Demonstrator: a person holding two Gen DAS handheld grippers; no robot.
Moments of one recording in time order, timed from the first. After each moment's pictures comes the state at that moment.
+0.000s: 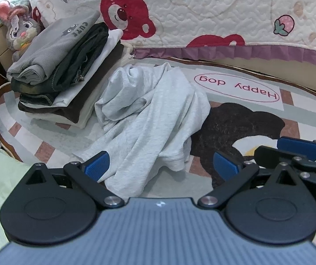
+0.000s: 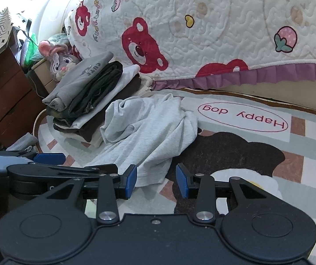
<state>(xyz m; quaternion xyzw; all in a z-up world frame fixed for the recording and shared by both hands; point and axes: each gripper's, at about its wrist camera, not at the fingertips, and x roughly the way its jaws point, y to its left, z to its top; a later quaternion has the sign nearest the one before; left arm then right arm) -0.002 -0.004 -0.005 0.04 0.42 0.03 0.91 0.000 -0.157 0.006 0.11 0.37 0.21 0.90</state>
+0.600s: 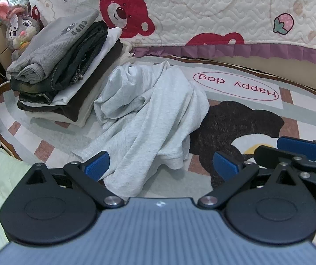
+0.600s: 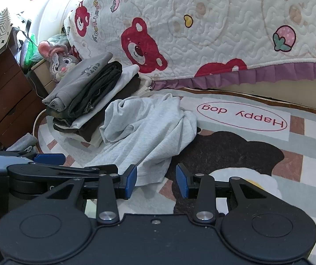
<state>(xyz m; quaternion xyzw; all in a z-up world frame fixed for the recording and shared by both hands) -0.002 -0.004 -0.006 0.04 0.43 0.02 0.90 0.001 -0.158 0.007 0.11 0.37 0.21 0.90</state>
